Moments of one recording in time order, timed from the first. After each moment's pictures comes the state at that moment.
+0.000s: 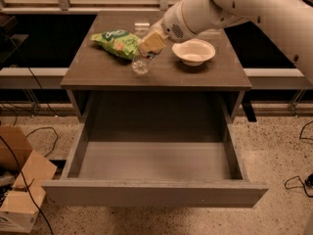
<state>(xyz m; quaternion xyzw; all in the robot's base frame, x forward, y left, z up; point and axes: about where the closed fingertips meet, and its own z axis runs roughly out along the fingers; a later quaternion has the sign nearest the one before) 0.686 0.004 0.944 -0.50 0.73 0.17 0.42</state>
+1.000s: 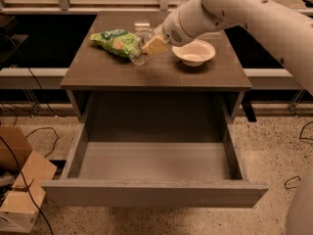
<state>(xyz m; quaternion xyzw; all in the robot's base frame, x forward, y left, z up) 0.713 -0.006 0.923 -0.50 0.74 0.12 0.42</state>
